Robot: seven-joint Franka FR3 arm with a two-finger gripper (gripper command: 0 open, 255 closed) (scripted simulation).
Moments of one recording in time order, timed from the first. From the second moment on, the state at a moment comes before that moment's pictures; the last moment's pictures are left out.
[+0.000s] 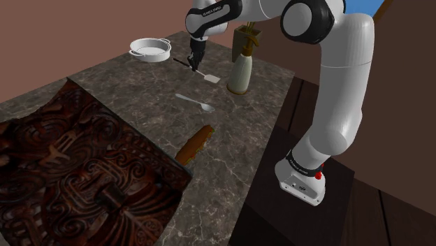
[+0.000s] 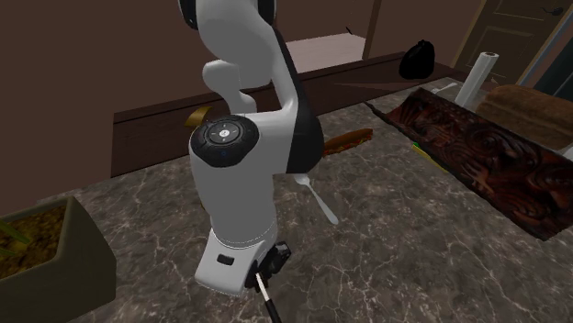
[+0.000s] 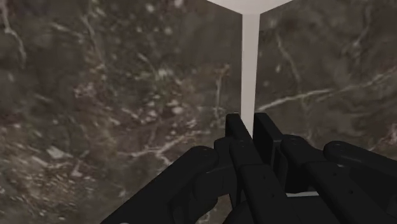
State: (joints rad) arm -0.05 0.48 -0.07 -1.64 0.07 2.18 -0.34
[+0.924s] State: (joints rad) arm -0.05 0.41 -0.08 -1.55 0.06 2.02 -0.34
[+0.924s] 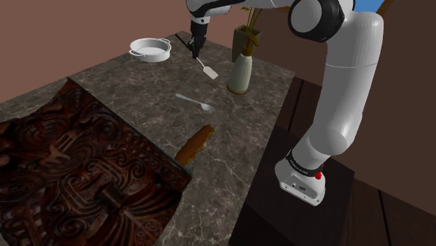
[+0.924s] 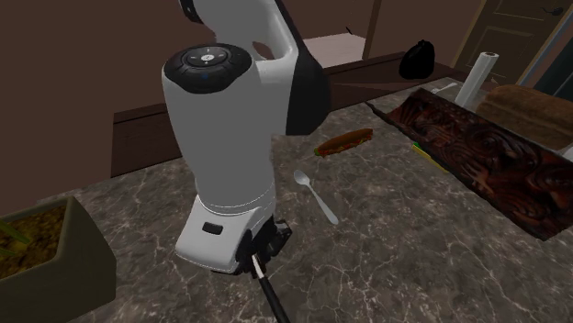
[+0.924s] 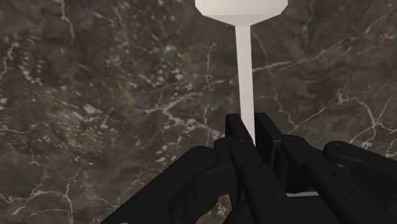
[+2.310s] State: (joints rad) arm 0.07 -0.03 -0.01 -2.05 0.01 2.09 -0.13
